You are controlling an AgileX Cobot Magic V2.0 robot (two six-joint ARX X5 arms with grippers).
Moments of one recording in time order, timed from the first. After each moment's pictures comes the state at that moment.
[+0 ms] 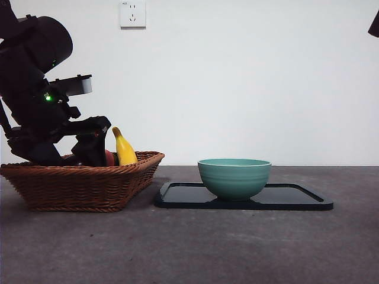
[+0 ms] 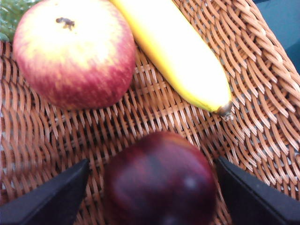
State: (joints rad) left arm -0.30 1.61 0.91 -0.13 0.07 0.05; right arm 0.40 0.71 0.82 -0.92 -0.39 0.05
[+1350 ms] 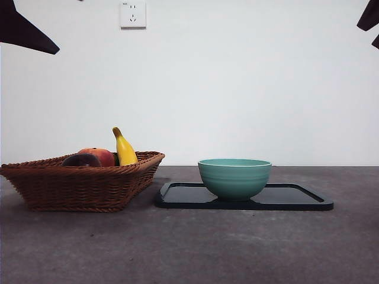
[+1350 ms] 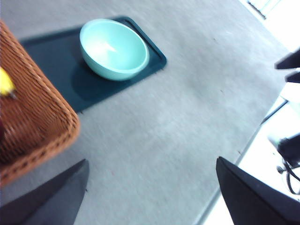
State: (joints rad) left arm -0.31 0.93 0.91 -0.69 0.63 0.04; right arm 0.40 0.71 0.82 -0.87 -0.39 0.05
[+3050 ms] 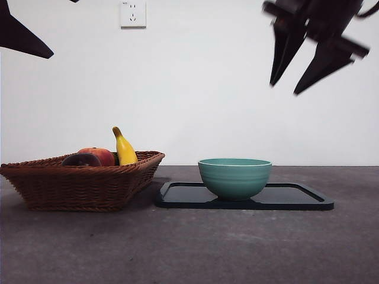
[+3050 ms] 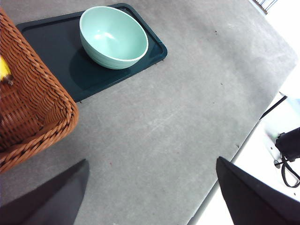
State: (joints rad) left arm -0.31 0.93 0.91 -0.73 0.63 0.04; right arm 0.31 1.51 1.34 -0.73 -0.23 0.20
